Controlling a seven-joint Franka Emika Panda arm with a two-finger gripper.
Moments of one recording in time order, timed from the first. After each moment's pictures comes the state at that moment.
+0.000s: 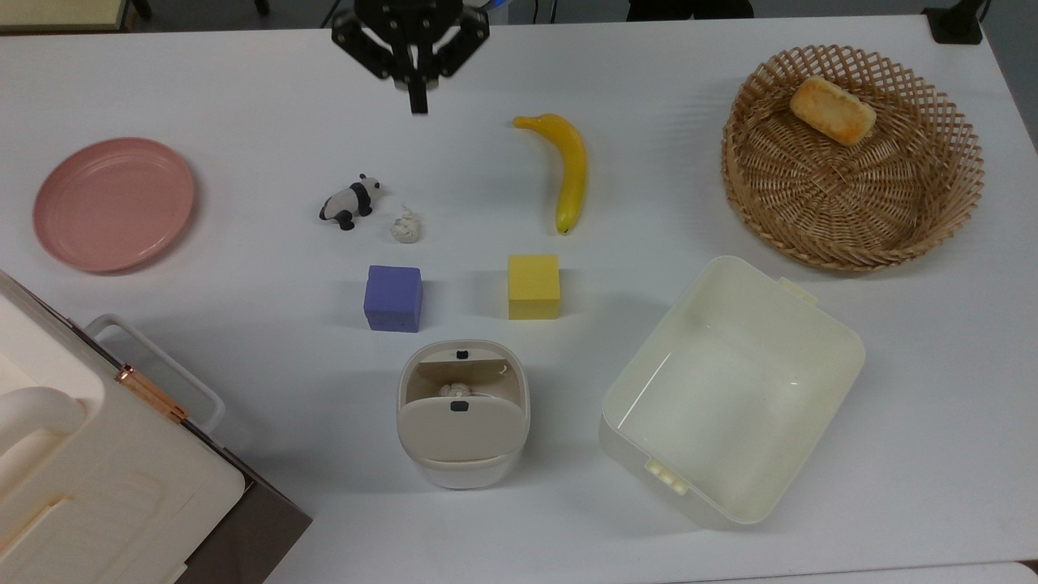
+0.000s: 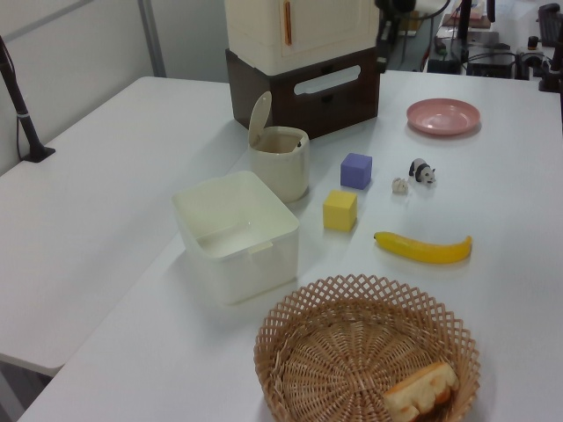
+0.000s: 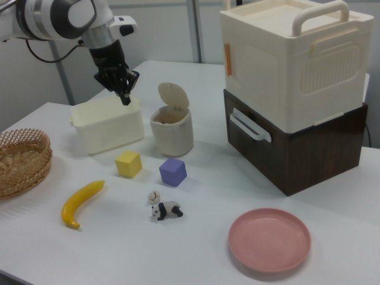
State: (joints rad) arm 0.01 0.08 0.04 -1.56 -0.04 1.78 -0.05
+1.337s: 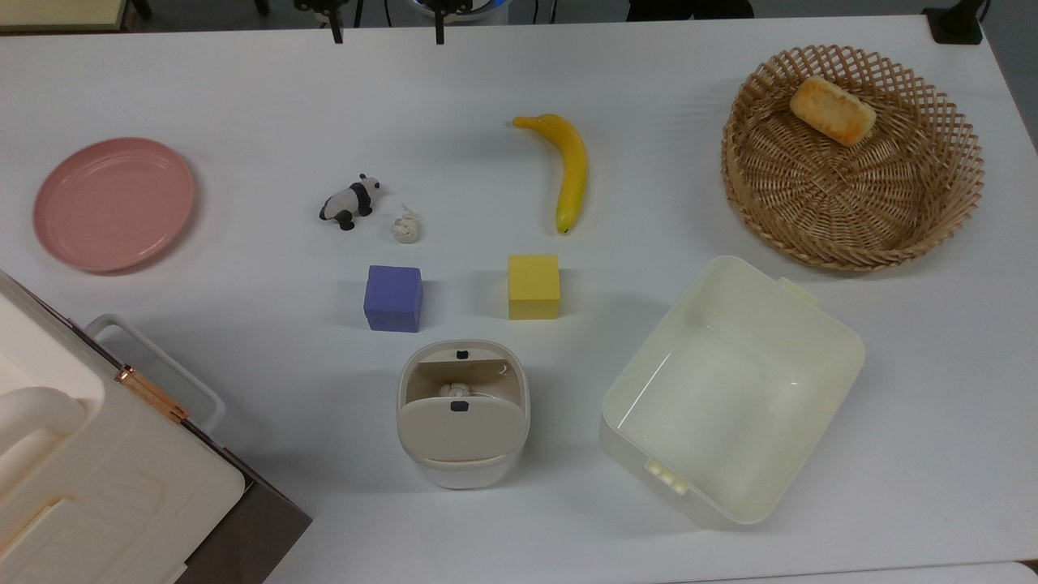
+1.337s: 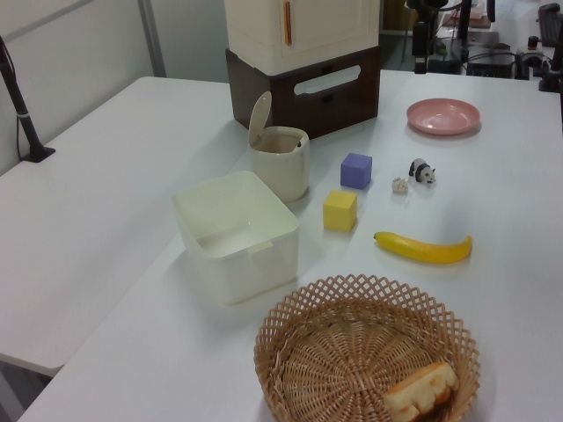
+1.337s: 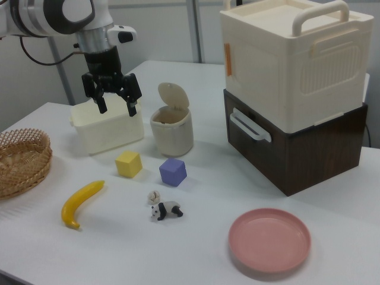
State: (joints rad) arm -0.01 0.02 0.03 -1.59 -0.06 1.58 -0.07
